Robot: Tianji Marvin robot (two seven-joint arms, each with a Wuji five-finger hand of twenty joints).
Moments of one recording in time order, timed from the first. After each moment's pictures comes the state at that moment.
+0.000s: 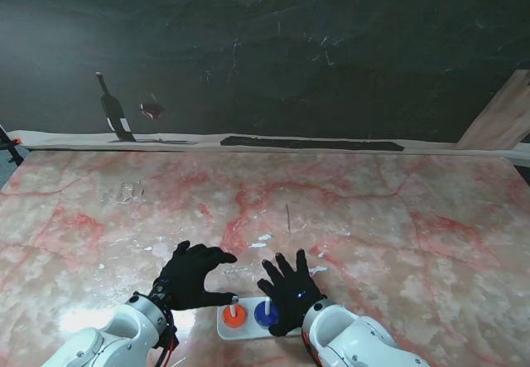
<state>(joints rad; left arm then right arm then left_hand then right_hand) 1.86 -1.07 -1.22 -1.95 0.83 0.07 -0.11 -1.53 -1.01 0.79 -1.74 -1.26 0.18 0.25 0.67 -0.35 0.10 0.12 0.32 0.02 0.29 0.45 0.34 0.09 0.24 0.42 0.16 0.16 0.26 0.51 -0.07 0.18 0.06 0.36 0.42 -0.62 0.65 -0.06 0.25 0.10 0.28 0.79 0.16 0.12 -0.01 0.02 0.09 0.11 -0.02 0.02 -0.05 0.38 0.02 0.34</state>
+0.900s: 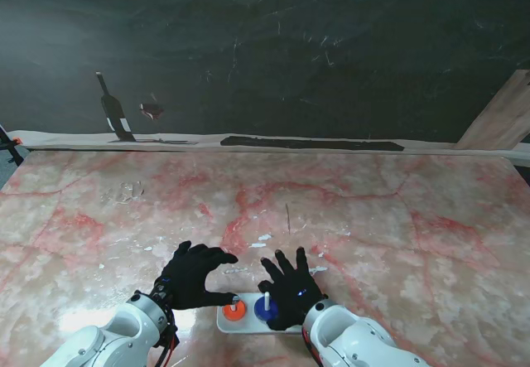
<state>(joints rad) 1.85 -1.07 -1.21 -1.94 0.83 0.07 -0.12 -1.53 -1.01 0.79 -1.70 -1.24 0.17 0.17 0.67 -0.34 0.08 0.12 0.32 0.01 0.29 0.45 0.34 0.09 0.24 0.42 0.16 0.16 0.24 0.50 -0.07 0.18 0.06 0.36 0.54 -0.54 0.52 -0.06 0.39 0.00 0.38 0.86 0.16 0.08 -0.01 0.18 0.09 0.11 -0.02 0.05 -0.05 0.38 0.02 0.40</state>
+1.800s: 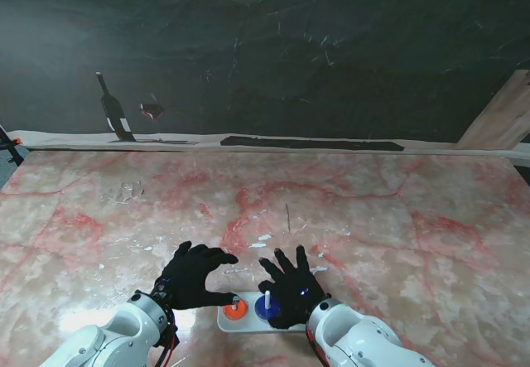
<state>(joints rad) 1.85 -1.07 -1.21 -1.94 0.82 0.07 -0.12 -1.55 -1.01 0.83 -1.69 -1.25 0.10 0.13 0.67 -0.34 0.08 0.12 0.32 0.01 0.28 0.45 0.34 0.09 0.24 0.42 0.16 0.16 0.24 0.50 -0.07 0.18 0.06 0.36 0.57 -0.51 0.49 -0.06 0.42 -0.02 0.38 0.86 0.16 0.05 0.02 0.16 0.09 0.10 -0.02 0.05 -0.05 0.38 0.02 0.41</state>
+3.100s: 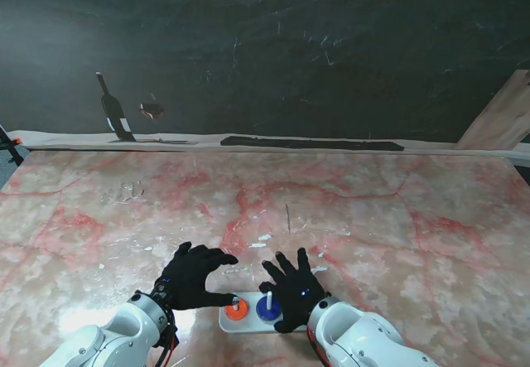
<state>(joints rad) 1.85 -1.06 -1.21 -1.94 0.83 0.07 -0.13 -1.55 -1.01 0.84 -1.72 -1.28 0.08 0.23 0.67 -0.34 0.08 0.12 0.32 0.01 0.28 0.45 0.34 0.09 0.24 0.42 0.16 0.16 0.24 0.50 -0.07 0.18 0.06 0.36 0.52 -0.61 0.60 -0.05 0.34 -0.01 0.31 0.73 0.16 0.07 0.01 0.15 0.09 0.09 -0.02 0.05 -0.05 0.38 0.01 0.46</state>
